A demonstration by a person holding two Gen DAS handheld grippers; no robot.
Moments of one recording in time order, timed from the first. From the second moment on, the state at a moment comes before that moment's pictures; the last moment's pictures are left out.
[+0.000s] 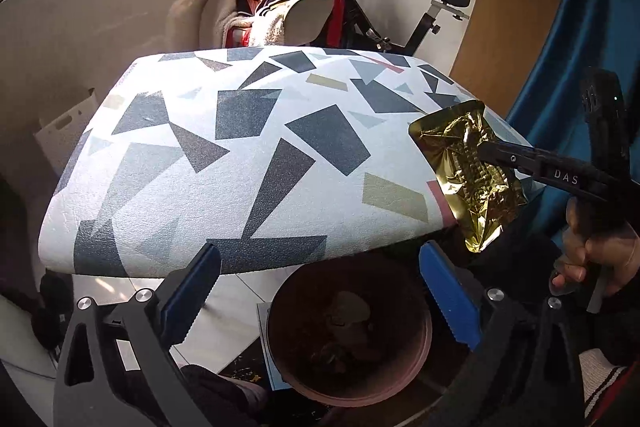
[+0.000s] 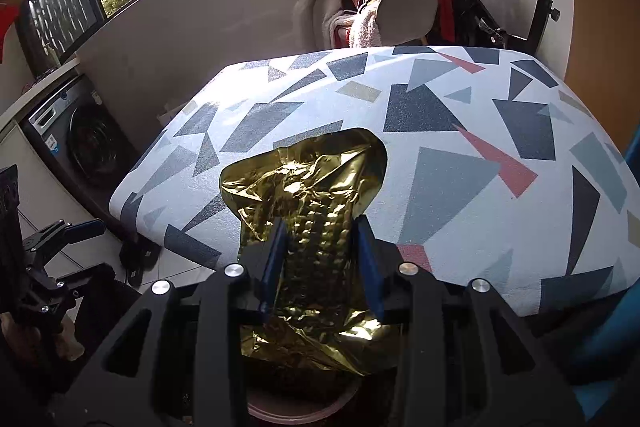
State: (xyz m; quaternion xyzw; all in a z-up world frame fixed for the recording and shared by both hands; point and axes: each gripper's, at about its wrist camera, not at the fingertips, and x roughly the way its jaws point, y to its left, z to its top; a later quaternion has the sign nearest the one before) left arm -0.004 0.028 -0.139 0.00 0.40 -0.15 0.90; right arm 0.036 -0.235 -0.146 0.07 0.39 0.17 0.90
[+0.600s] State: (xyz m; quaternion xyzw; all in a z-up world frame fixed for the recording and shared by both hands) left arm -0.004 0.058 -0.133 -0.03 0.40 -0.09 0.91; right arm 0.014 -0.185 -0.190 0.02 0.45 0.22 0.86
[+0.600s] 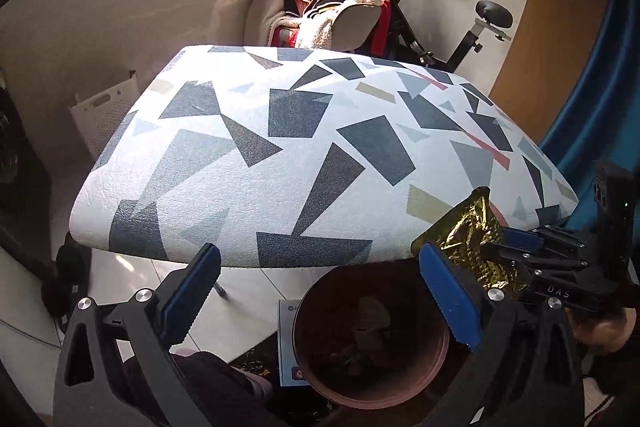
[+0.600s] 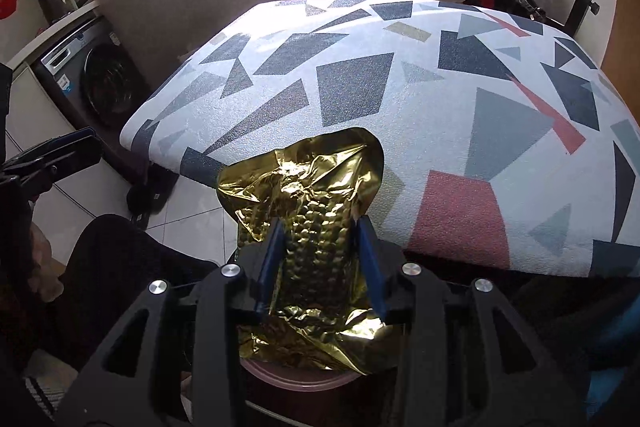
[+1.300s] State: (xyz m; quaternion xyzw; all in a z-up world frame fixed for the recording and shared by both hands) left arm -0.006 0.057 -0.138 -0.02 0.40 -0.08 0.91; right arm 0.009 -0.160 -0.211 -0.03 0.49 0.23 0.84
